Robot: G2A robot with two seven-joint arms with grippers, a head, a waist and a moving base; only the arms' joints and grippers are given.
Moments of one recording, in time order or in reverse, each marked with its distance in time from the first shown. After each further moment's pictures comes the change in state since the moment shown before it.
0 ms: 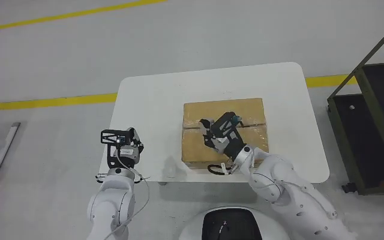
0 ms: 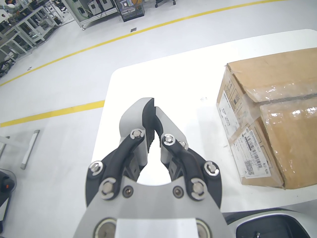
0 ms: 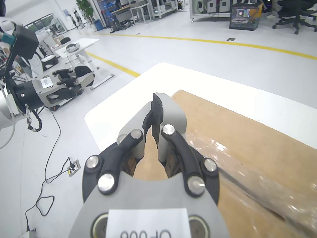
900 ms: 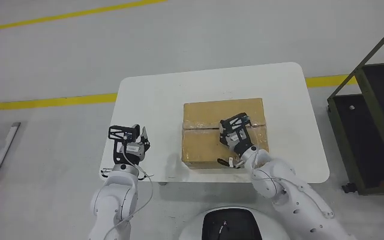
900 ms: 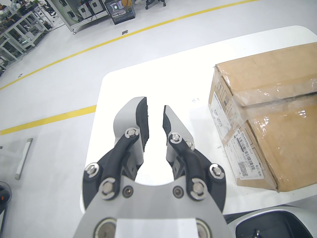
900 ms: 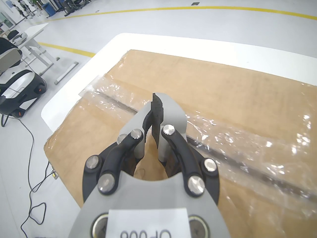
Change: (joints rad) left arm -0.058 0.003 0.041 0.055 -0.010 -0.061 0.002; right arm -0.092 -0.008 0.107 0.072 -0.031 0.166 0.057
